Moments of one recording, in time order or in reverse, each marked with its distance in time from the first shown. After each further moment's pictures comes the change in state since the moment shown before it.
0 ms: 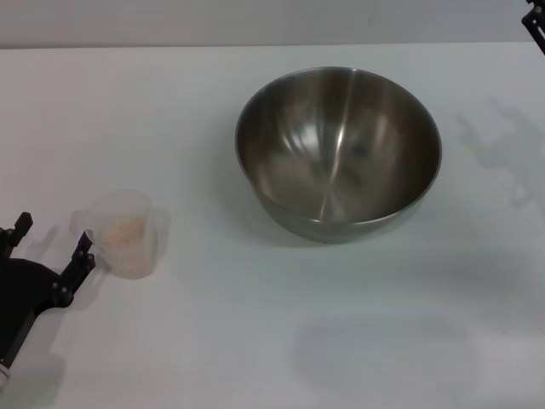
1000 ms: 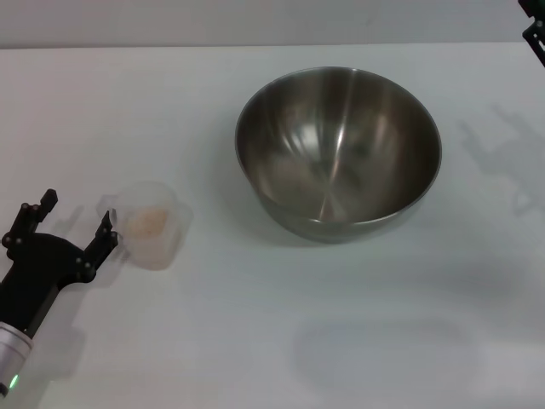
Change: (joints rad) left arm -0.065 -0.002 0.000 -0.027 -0.002 -0.062 0.001; right arm -0.009 -0.001 -0.002 0.031 0.000 0.026 0.002
